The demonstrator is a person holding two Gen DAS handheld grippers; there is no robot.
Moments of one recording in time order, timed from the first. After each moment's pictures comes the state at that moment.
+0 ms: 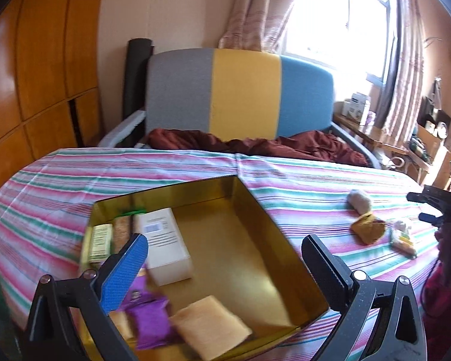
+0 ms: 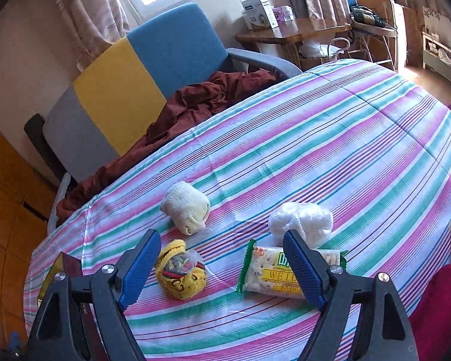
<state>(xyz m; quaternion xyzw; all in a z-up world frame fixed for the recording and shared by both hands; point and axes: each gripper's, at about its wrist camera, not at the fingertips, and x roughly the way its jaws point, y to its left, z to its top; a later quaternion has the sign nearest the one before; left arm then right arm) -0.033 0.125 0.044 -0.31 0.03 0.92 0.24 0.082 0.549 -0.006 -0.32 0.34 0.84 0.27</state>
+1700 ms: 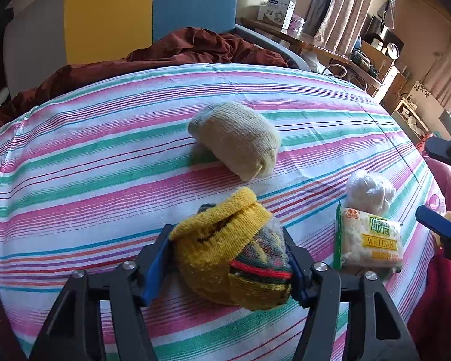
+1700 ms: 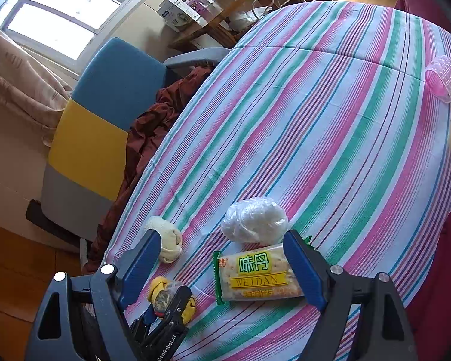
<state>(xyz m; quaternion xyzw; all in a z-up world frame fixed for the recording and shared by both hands) -0.052 0.444 -0.080 -0.46 0.13 0.79 0.39 0.134 0.606 -0.040 -0.26 0.52 0.75 0.31</state>
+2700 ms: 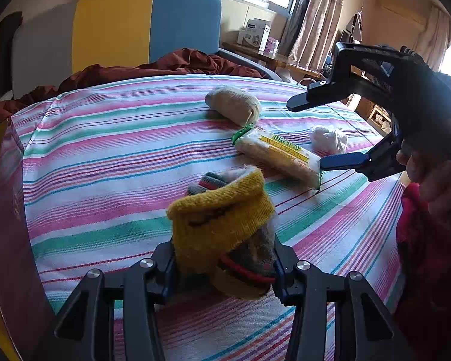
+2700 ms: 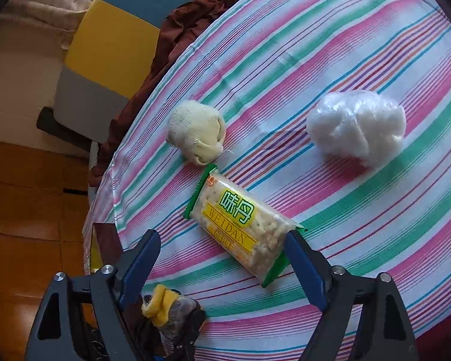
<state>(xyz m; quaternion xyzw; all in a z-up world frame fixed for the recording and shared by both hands) 0.006 0.335 -0.086 -0.40 0.10 0.79 0.45 0.064 0.566 -0.073 -0.42 0.50 0.75 0.13</state>
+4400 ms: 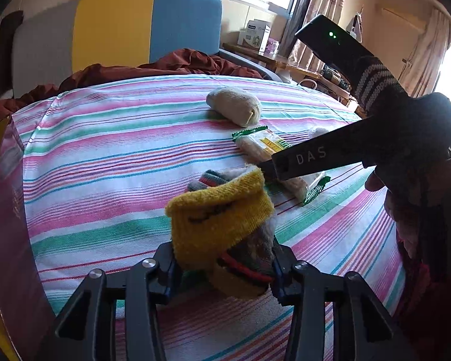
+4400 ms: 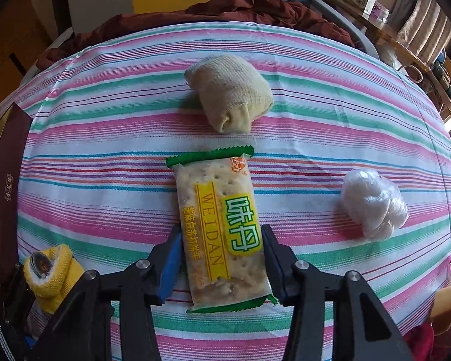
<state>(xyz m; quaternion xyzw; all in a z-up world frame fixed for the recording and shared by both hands) 0.004 0.333 -0.089 -0.40 0.10 0.79 0.45 0.007 0.507 -0.087 -0.57 0.13 0.79 0.18</state>
